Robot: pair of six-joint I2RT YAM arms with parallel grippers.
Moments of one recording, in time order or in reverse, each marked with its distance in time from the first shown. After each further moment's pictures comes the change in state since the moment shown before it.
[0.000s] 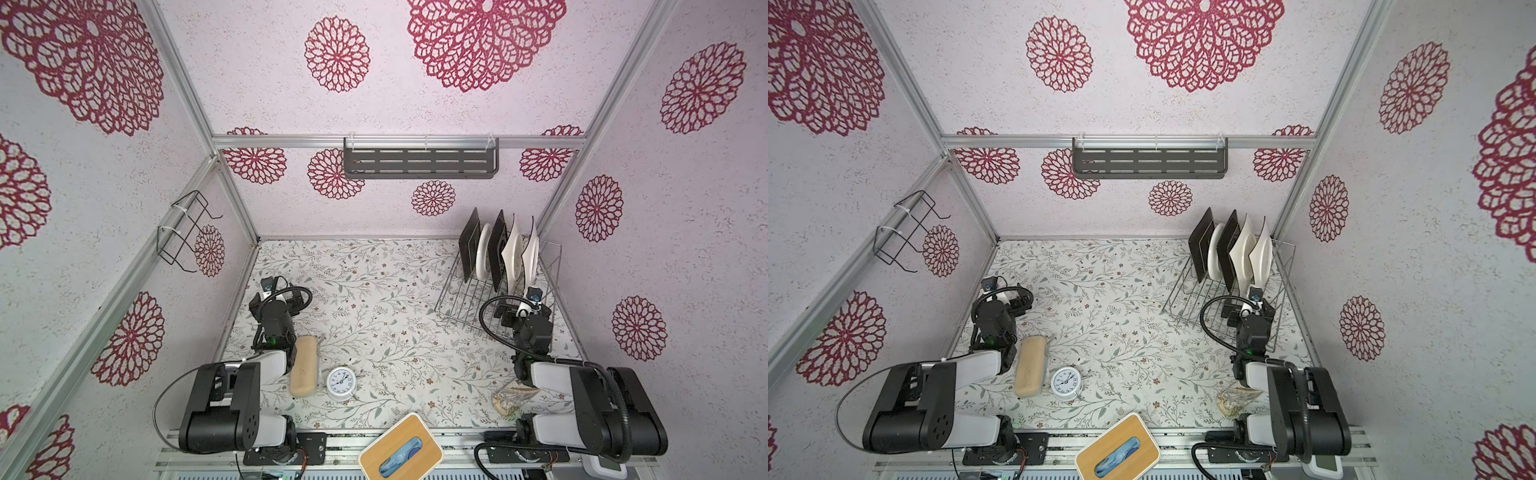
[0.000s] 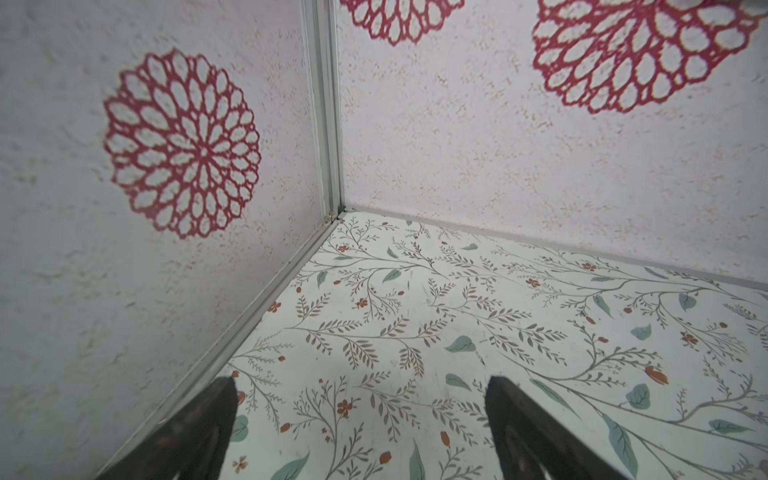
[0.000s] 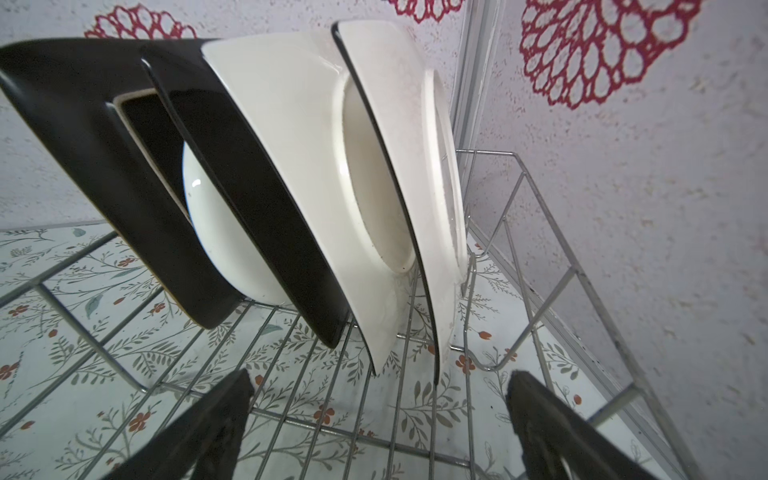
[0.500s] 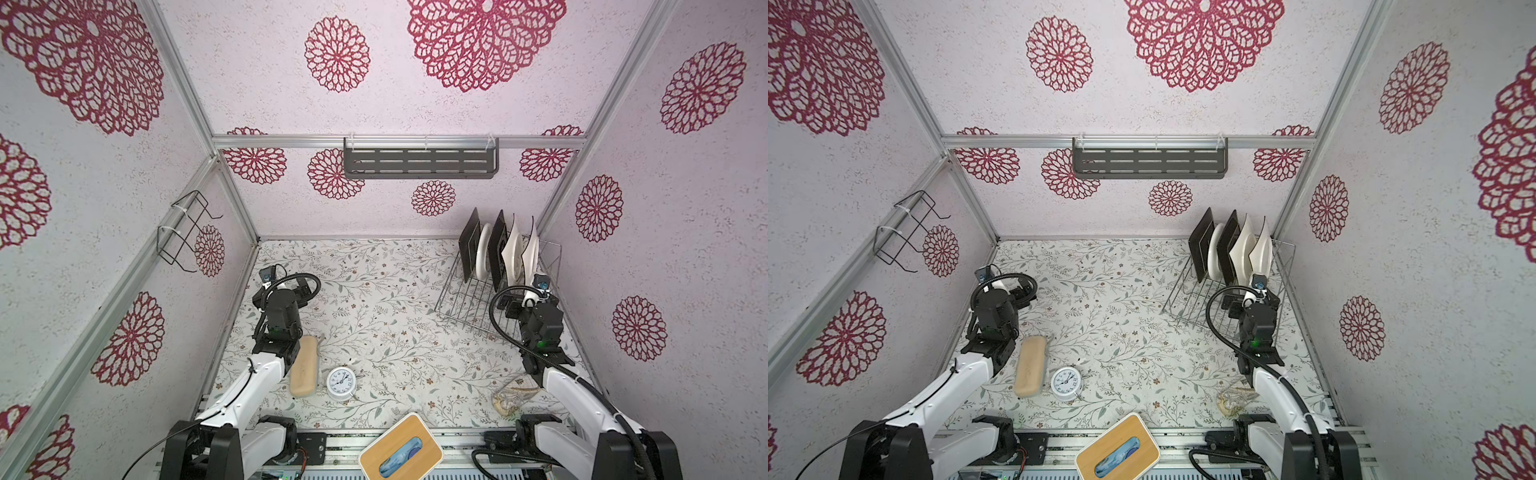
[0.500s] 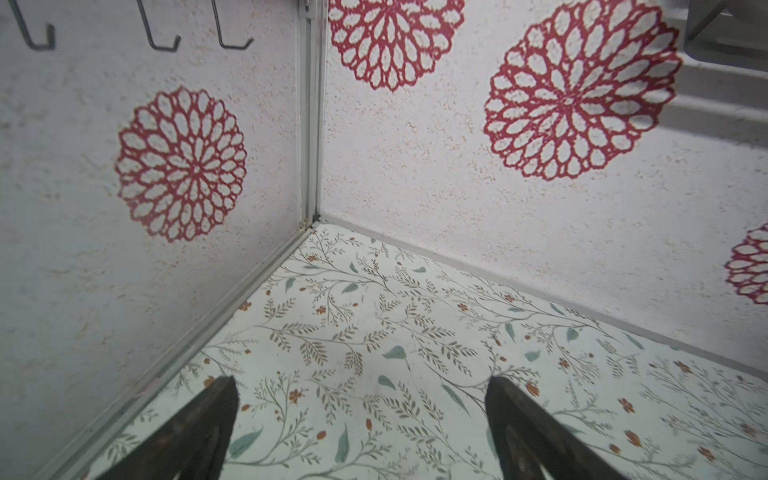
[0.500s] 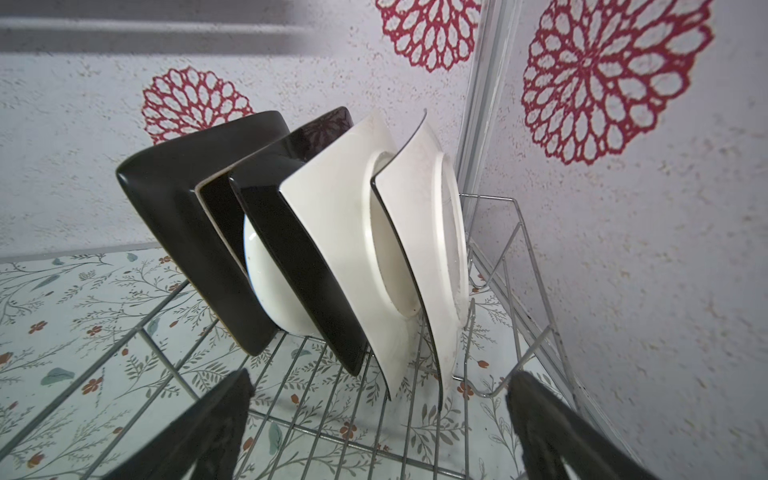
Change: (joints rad) left arm -0.140 -0.282 0.164 -0.551 -0.064 -0.250; right arm 0.059 -0.322 0.189 -0.528 0.024 0.027
